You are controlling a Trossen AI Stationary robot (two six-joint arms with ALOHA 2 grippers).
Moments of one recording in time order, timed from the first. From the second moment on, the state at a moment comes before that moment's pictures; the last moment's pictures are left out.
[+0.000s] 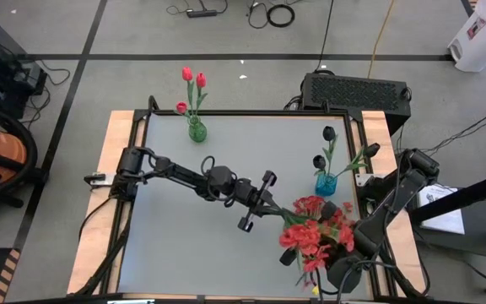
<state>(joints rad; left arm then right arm) -0.10 2.04 1.19 1.27 0.47 0.03 0.82 1.61 1.32 -0.03 1.55 -0.04</state>
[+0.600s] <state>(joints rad) -0.12 2.00 1.19 0.94 0.47 0.03 0.91 1.59 1.33 -0.04 1.58 -0.12</state>
